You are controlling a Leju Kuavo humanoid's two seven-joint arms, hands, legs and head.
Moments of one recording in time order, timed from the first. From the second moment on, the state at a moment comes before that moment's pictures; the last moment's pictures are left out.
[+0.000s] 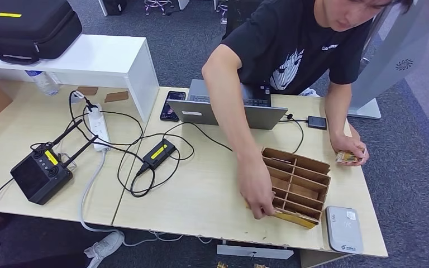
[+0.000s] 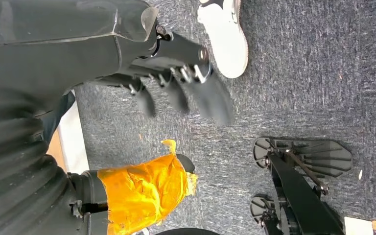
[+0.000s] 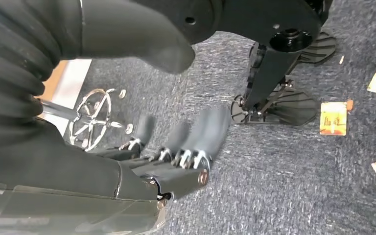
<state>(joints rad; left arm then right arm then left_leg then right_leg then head) -0.09 -0.08 1.37 -0.21 -1.29 -0.06 -0.11 -0.08 0.00 -0.51 -0.20 0.41 0.10 0.04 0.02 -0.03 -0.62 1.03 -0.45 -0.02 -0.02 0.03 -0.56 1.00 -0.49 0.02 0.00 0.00</state>
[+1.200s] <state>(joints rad) -0.09 -0.08 1.37 -0.21 -1.26 -0.04 -0.09 -0.08 0.02 -0.49 -0.20 0.47 0.09 0.01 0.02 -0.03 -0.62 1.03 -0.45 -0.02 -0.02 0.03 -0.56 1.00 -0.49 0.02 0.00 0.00</state>
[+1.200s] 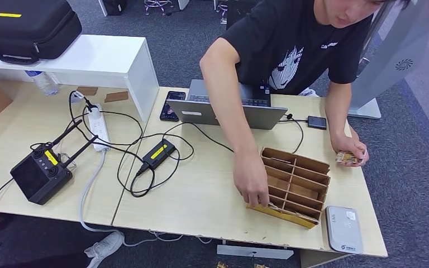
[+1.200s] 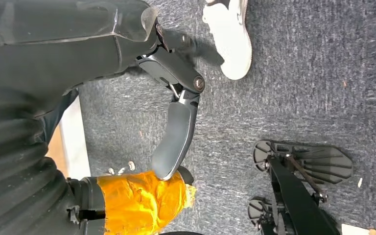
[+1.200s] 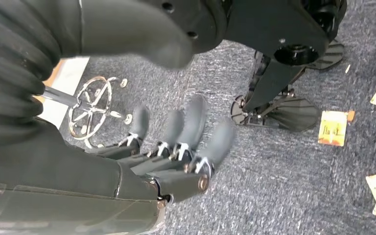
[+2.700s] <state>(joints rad) -0.09 -0.08 1.37 -0.21 -1.25 -0.06 -0.10 -0.08 0.03 -0.49 -0.20 0.51 0.07 0.01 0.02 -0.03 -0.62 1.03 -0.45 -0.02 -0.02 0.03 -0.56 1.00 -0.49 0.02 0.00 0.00</state>
